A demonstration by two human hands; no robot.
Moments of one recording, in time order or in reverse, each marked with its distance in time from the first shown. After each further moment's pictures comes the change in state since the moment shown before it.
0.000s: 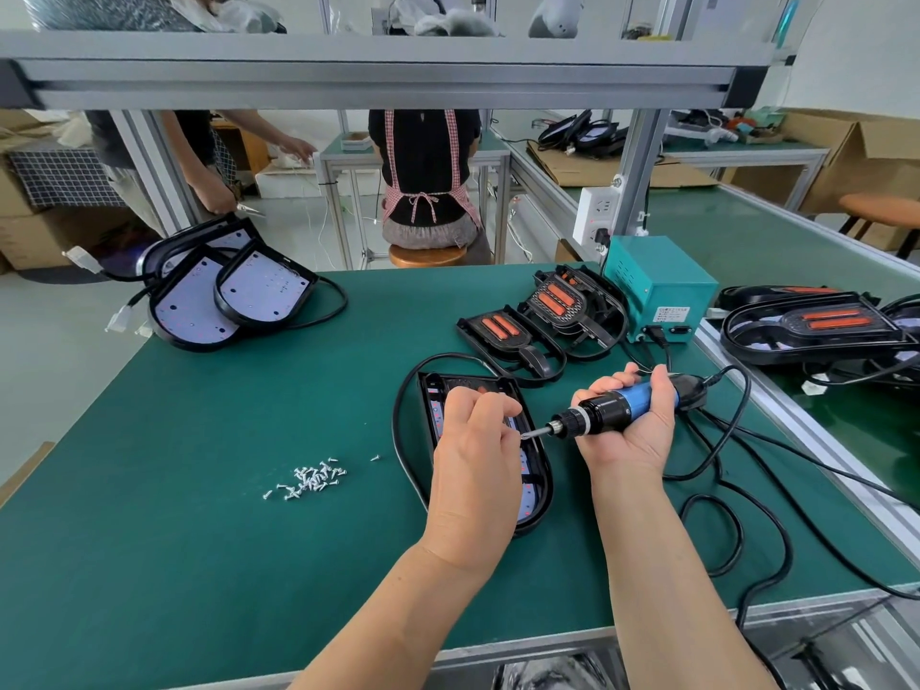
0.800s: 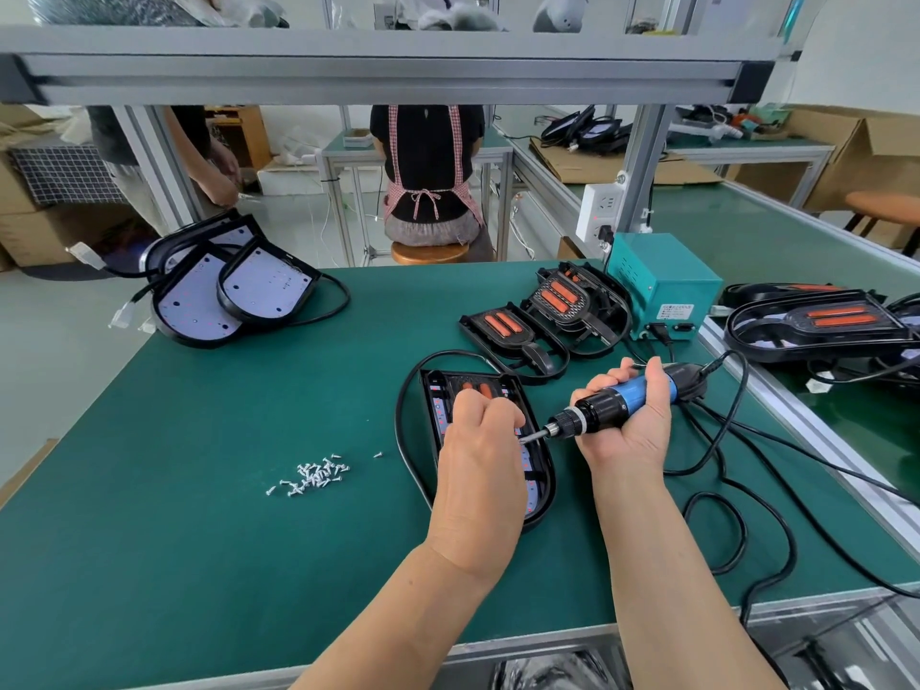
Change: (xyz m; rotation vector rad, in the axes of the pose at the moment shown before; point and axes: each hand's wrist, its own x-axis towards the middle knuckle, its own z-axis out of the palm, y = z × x) left_hand -0.006 0.003 -0.002 0.103 -0.051 0.008; right_hand 0.003 0.003 -0.002 -0.104 0.009 -0.014
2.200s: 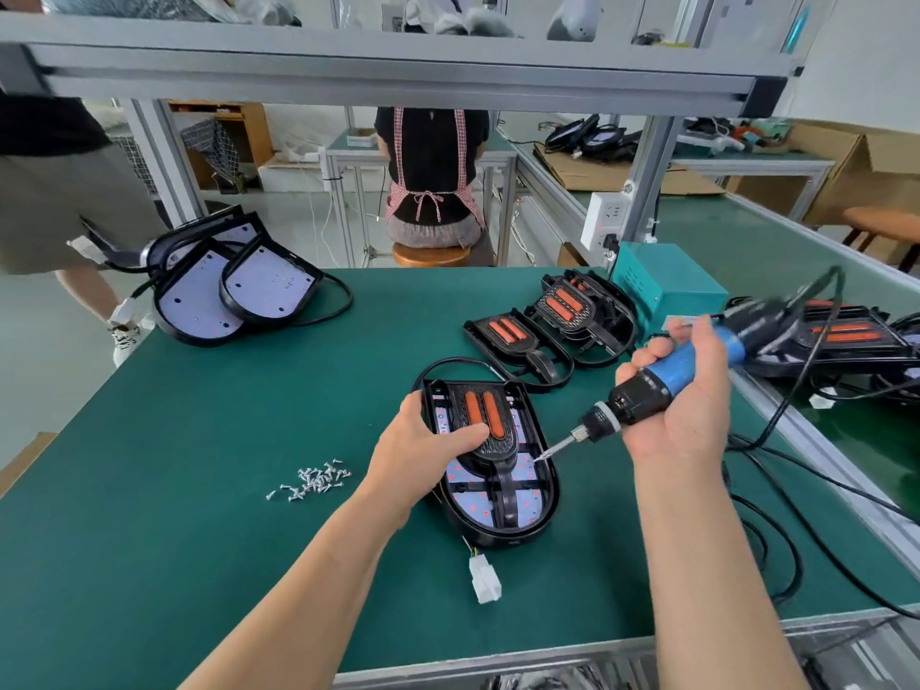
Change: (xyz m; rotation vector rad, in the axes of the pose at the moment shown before) left_hand 0.041 -0.072 -0.021 -0.441 -0.320 -0.650; right_hand -0.026 -0.027 0.041 -0.287 -0.191 -0.300
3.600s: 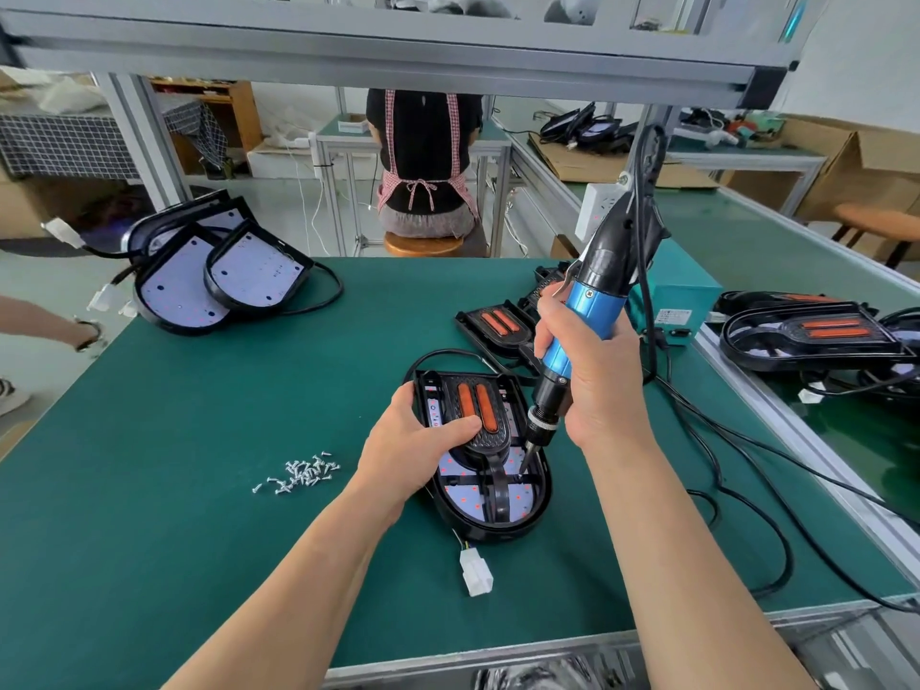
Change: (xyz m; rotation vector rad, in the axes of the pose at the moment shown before) left_hand 0.003 -0.005 0.004 -0.097 -0.003 0.011; right_hand -0.026 0.024 0.050 -0.557 -0.352 -0.100
